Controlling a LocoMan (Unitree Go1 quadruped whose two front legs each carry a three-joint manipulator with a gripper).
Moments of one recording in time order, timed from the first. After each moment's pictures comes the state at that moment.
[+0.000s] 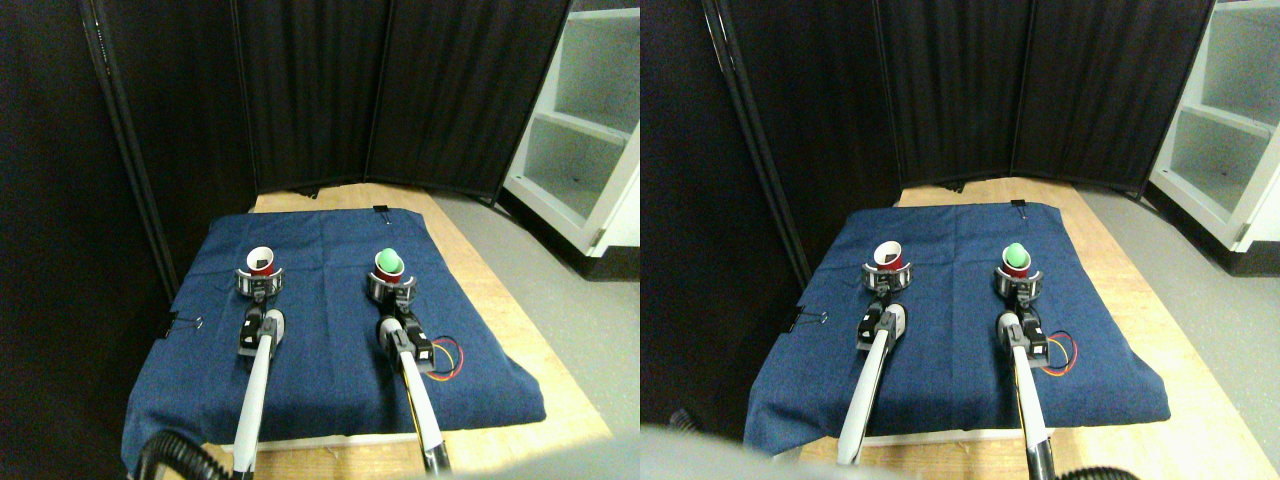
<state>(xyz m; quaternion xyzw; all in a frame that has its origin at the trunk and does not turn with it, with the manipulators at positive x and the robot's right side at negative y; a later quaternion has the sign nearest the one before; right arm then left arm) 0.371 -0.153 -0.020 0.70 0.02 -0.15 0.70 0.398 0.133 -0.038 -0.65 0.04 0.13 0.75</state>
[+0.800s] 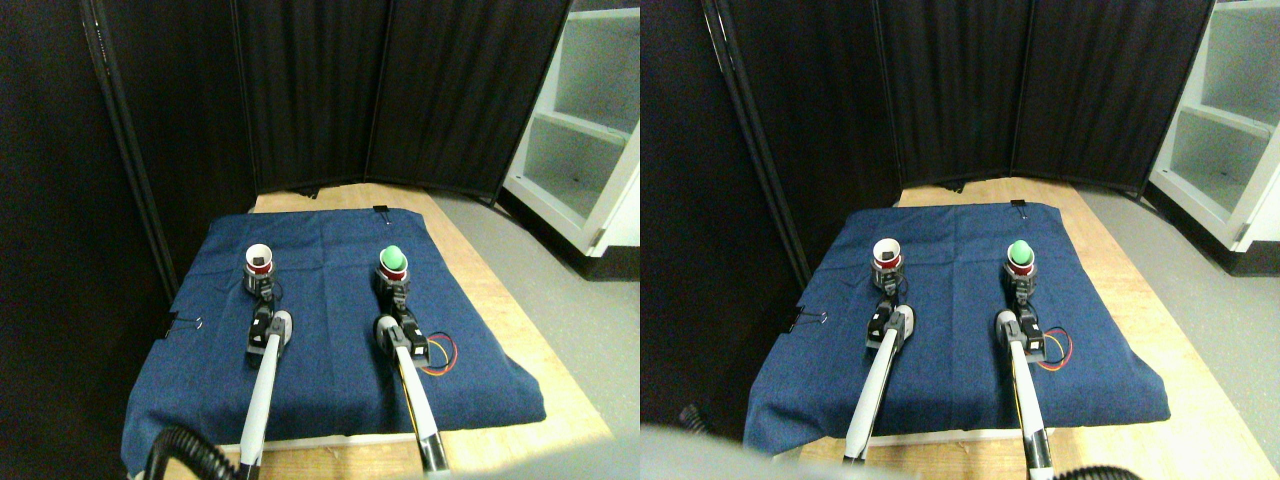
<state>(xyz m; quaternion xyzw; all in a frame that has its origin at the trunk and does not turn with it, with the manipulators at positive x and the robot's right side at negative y) 0.379 -0.157 -0.025 0.68 -0.01 -0.16 0.72 0.403 0.133 -0.037 -0.64 -0.05 0.18 0.74</state>
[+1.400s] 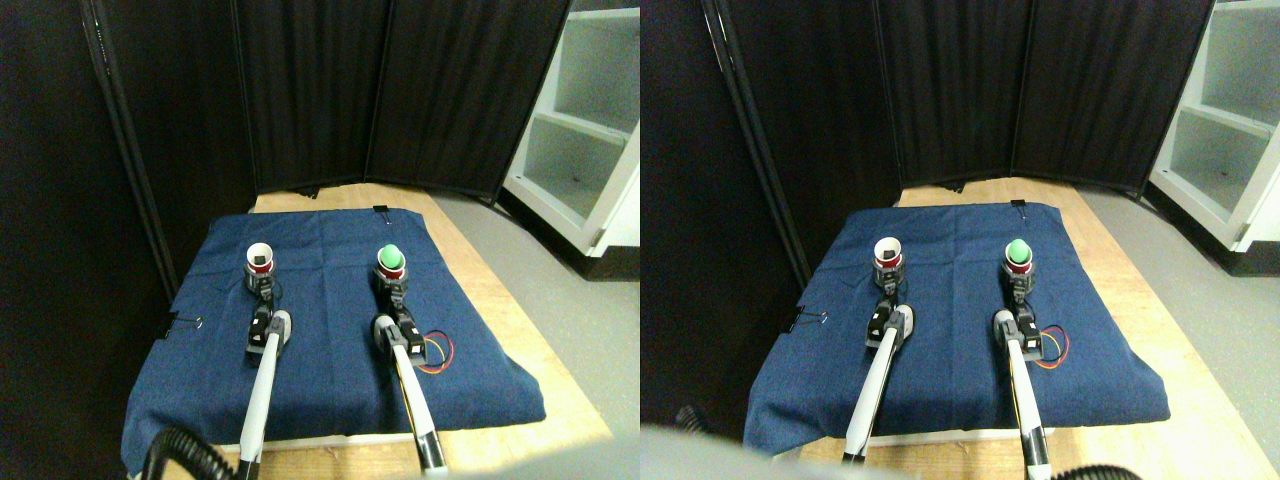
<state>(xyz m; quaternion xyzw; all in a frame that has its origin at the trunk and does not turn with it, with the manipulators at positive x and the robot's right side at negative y) 0.380 -0.154 -0.024 0.66 -0.01 -0.16 0.74 0.404 0.132 -0.036 -0.65 -0.04 0.16 0.74</state>
